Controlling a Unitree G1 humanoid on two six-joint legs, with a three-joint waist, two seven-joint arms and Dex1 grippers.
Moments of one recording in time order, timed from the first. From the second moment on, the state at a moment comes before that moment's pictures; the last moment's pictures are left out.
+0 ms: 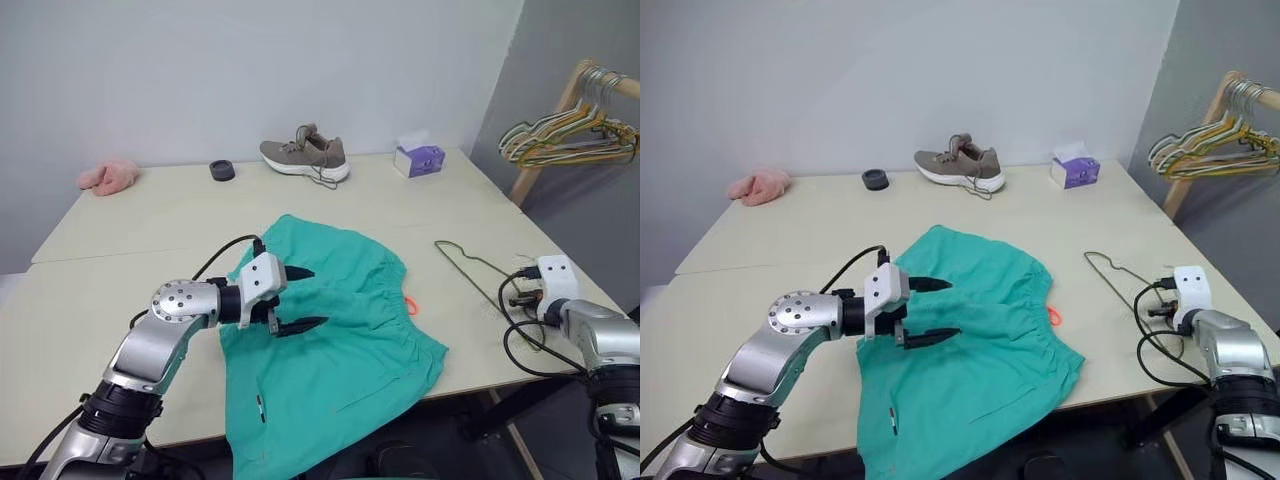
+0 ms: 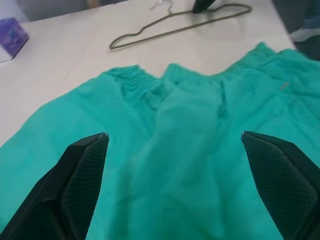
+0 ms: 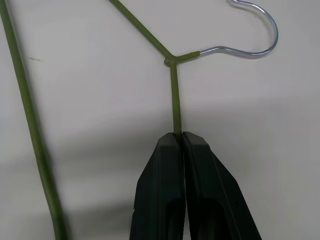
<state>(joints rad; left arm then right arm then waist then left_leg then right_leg) -0.29 0.68 -0.13 -0.14 -0.29 0.26 -1.03 -0.37 -0.66 -0.12 0.39 0.14 0.67 0.38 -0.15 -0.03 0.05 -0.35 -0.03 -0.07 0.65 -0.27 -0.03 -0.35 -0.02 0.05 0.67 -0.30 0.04</state>
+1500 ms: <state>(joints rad) -0.36 0.74 -0.05 -0.15 -0.51 0.71 -1.15 -0.60 -0.65 0.24 -0.10 -0.06 -0.15 0.86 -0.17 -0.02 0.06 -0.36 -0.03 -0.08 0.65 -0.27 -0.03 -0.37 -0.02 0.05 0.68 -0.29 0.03</state>
